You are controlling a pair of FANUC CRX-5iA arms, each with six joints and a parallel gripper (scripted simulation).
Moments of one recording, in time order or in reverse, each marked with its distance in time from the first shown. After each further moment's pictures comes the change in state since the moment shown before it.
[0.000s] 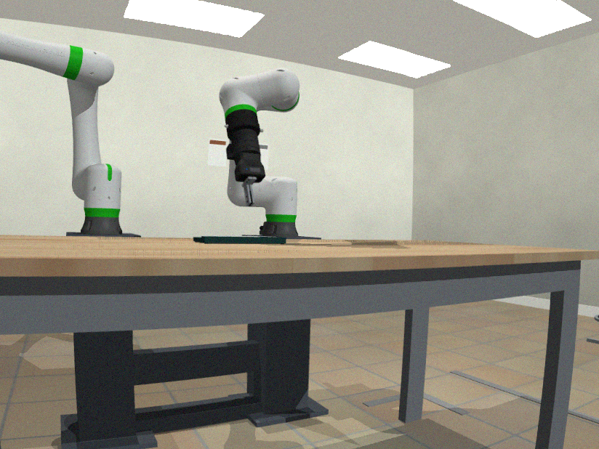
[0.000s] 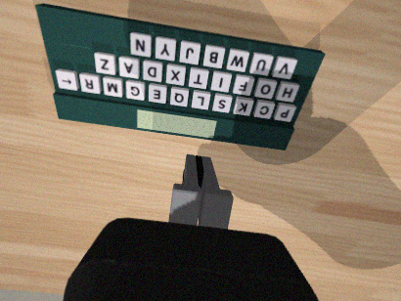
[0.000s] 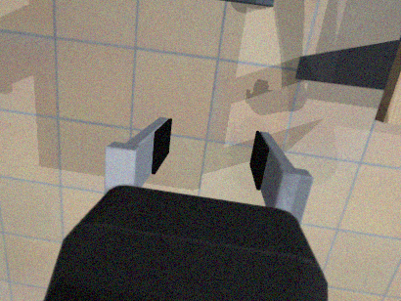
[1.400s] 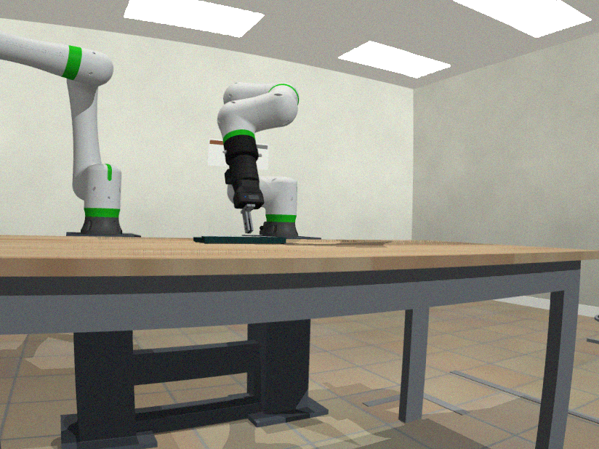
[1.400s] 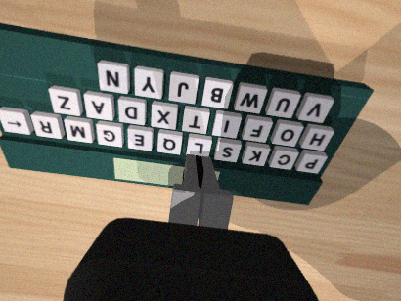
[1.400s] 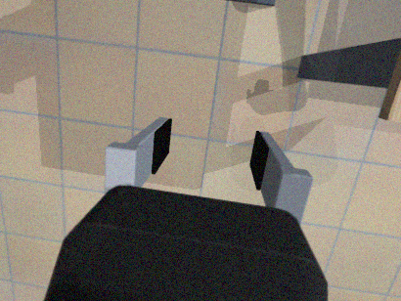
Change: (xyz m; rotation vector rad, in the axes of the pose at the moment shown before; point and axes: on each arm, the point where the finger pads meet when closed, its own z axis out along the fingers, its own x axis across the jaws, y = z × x) left arm -0.001 -0.031 0.065 0.001 0.004 -0.002; right arm -0.004 0.003 -0.001 0.000 -0.002 0.004
